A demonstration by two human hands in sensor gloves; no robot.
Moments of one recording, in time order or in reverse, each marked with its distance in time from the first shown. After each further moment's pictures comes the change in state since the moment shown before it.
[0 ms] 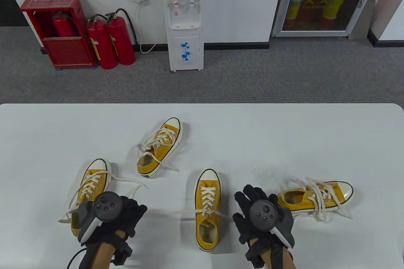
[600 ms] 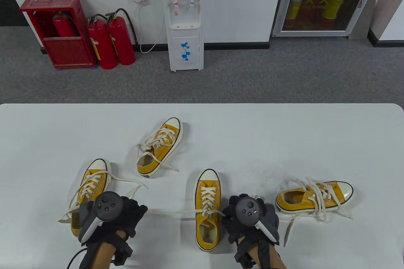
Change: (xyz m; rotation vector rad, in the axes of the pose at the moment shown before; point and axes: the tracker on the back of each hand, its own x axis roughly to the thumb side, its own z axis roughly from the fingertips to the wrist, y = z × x) left_hand 0.001 -0.001 0.000 -0.006 0.002 -0.003; right_hand -0.001 0.021 -0.012 0.046 0.031 -0.123
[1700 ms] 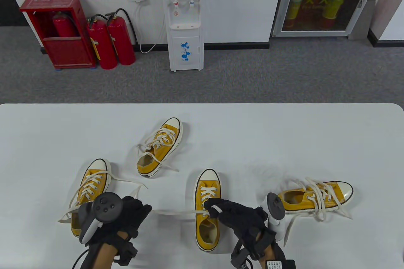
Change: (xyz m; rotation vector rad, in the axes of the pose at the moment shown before) left_hand 0.011 0.001 0.003 0.016 -0.082 0.151; right_hand 0.005 0.001 -0.003 0.255 -0.301 -1.175
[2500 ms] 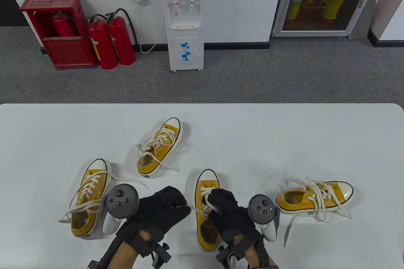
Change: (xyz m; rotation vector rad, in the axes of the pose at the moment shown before) left_hand 0.127 0.007 0.004 -0.160 -0.410 0.446; right_hand 0.015 0.027 -0.008 -0.169 -0.009 0.539
